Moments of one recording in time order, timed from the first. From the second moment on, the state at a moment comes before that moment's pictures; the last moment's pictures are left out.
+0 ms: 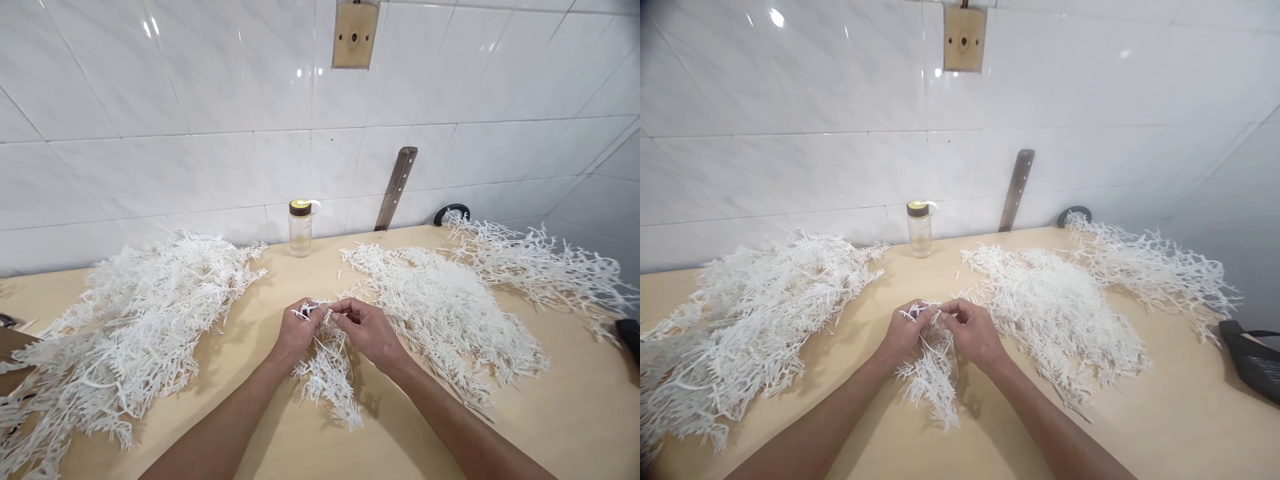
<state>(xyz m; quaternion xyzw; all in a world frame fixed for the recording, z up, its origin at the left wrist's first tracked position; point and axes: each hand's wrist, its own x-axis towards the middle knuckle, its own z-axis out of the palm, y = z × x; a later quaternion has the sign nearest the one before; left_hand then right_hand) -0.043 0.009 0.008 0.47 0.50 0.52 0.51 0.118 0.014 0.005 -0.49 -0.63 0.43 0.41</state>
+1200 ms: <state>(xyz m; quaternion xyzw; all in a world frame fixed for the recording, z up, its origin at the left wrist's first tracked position) -0.031 0.004 0.009 0.50 0.53 0.50 0.47 0.120 0.016 0.001 -0.46 -0.63 0.43 0.45</state>
